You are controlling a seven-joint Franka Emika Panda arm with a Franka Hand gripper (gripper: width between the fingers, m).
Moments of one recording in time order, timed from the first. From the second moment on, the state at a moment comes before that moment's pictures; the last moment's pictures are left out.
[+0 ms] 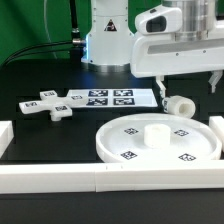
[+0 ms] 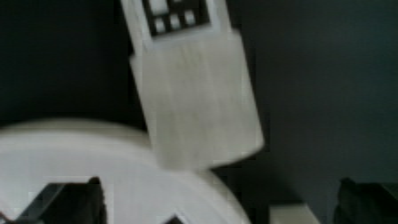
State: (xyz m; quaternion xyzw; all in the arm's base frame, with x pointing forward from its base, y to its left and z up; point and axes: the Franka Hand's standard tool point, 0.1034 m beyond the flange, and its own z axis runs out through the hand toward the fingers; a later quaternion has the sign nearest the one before) arm 0.477 0.106 0.056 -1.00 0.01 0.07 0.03
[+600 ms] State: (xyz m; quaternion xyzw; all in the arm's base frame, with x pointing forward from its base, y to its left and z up) arm 0.472 0.106 0.052 -0.97 0.01 0.24 0.02
